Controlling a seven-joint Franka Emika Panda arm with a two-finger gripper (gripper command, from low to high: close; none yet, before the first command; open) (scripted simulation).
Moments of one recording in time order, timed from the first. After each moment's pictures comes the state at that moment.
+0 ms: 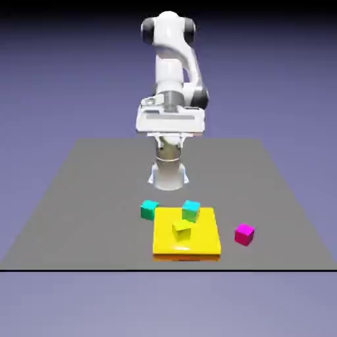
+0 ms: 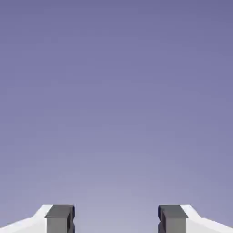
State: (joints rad) arm 0.05 -0.56 -0.03 -2.82 0.04 3.05 0.79
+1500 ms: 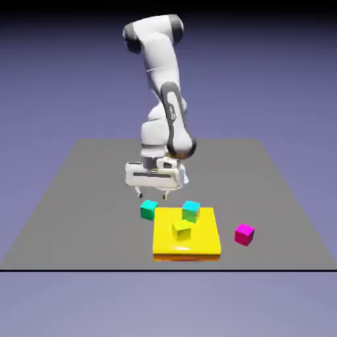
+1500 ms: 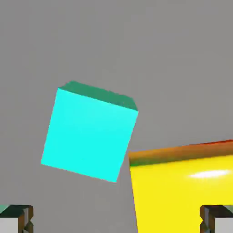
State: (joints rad) arm 1.28 -0.19 -1.17 -3.02 1.61 3.40 2.75
